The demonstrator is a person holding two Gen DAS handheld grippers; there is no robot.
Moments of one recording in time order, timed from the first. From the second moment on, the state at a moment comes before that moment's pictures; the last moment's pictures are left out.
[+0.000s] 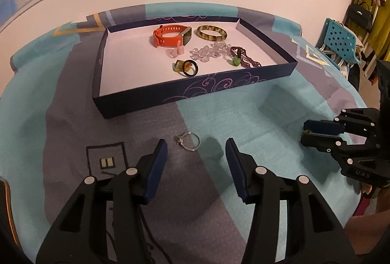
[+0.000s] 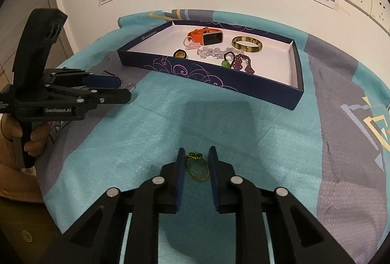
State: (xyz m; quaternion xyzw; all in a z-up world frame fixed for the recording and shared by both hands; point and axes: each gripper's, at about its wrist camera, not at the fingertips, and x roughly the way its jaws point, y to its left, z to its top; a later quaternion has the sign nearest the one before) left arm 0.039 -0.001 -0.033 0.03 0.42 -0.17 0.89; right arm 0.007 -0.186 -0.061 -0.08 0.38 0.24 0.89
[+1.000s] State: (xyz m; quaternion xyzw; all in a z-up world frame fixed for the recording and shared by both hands) left arm 0.038 -0.009 -0.033 0.05 0.42 -0.17 0.89; right arm 0.025 -0.198 -0.056 -0.02 0.38 0.25 0.89
